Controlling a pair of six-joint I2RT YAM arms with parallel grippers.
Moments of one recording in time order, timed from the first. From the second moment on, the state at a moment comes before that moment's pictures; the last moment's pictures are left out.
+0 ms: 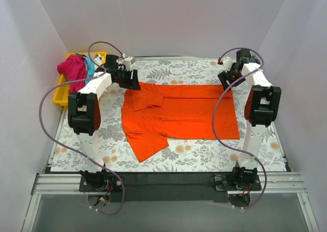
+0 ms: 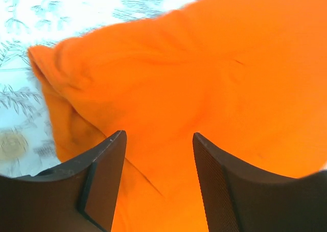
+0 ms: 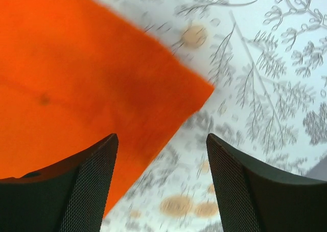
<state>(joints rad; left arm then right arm) -0.12 2.12 1.67 -0.51 0.52 0.07 -0.05 2.27 1.94 -0.82 -0.17 -0.62</state>
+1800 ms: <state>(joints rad) -0.77 1.28 0.71 -0.79 0.37 0.56 -0.04 1.33 0.66 -0.65 -0.11 -1.16</state>
